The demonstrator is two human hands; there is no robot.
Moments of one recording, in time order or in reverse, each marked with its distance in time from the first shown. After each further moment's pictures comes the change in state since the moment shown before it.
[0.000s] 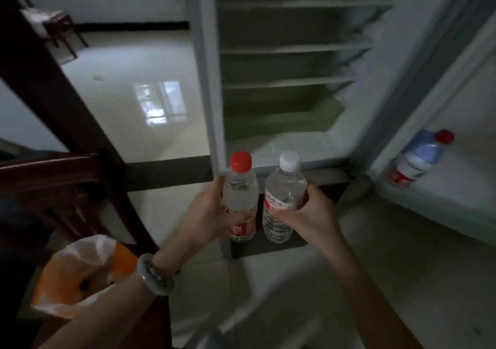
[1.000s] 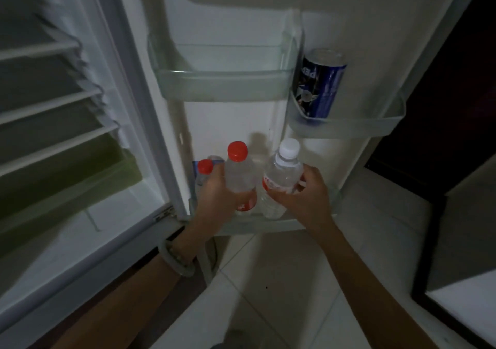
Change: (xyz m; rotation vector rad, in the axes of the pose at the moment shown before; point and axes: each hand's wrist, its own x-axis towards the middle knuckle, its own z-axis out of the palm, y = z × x) left_hand 0.194 0.270 0.369 -0.211 -0.217 0.244; right_hand 0.061 0.176 -0.368 -0.066 0.845 -0.027
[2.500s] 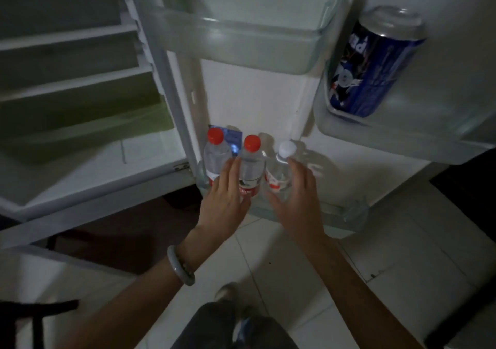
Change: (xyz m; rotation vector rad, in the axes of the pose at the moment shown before) left_hand -0.044 -0.038 0.057 0.717 0.074 0.016; right_hand 0.013 0.042 0.017 -0.117 -0.343 -0.338
